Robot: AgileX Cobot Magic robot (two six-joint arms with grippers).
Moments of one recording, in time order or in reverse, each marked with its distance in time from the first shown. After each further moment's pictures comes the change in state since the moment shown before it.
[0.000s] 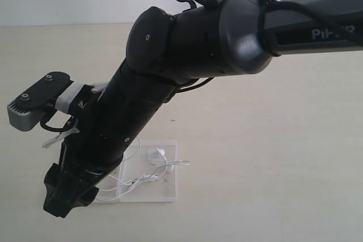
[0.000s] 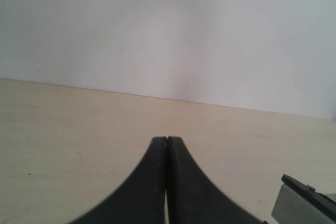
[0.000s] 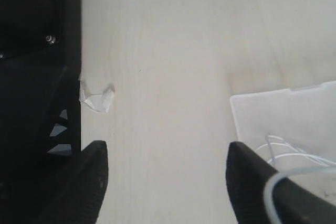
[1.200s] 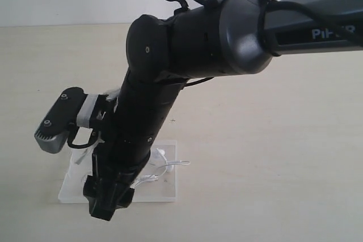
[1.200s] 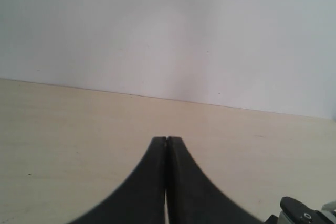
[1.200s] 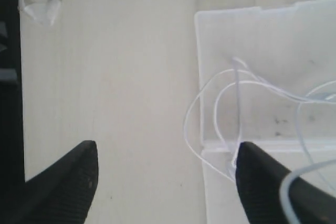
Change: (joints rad) left arm 0.000 0.000 0.000 0.000 0.001 0.000; right arm 0.000 0.000 0.000 -0.315 0.040 0.116
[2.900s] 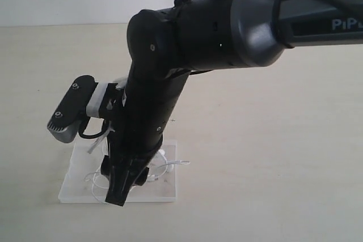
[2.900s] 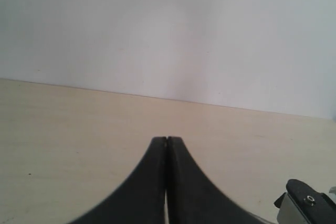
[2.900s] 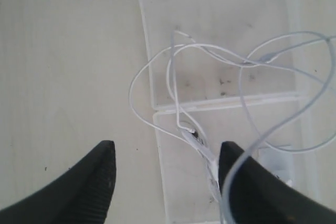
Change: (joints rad) left arm 0.000 0.000 0.000 0.000 0.000 0.000; right arm 0.000 -0.035 0.000 -0.215 -0.007 0.175
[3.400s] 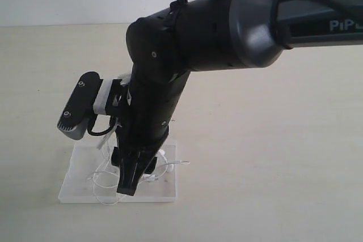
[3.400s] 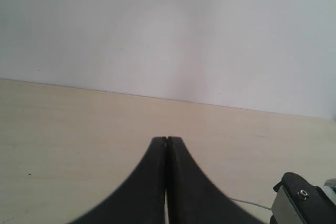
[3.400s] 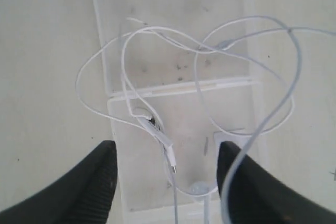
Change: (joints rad) left arm 0.000 0.000 0.000 0.000 0.000 0.000; right arm 0.000 0.002 0.000 -0.151 -0.034 0.070
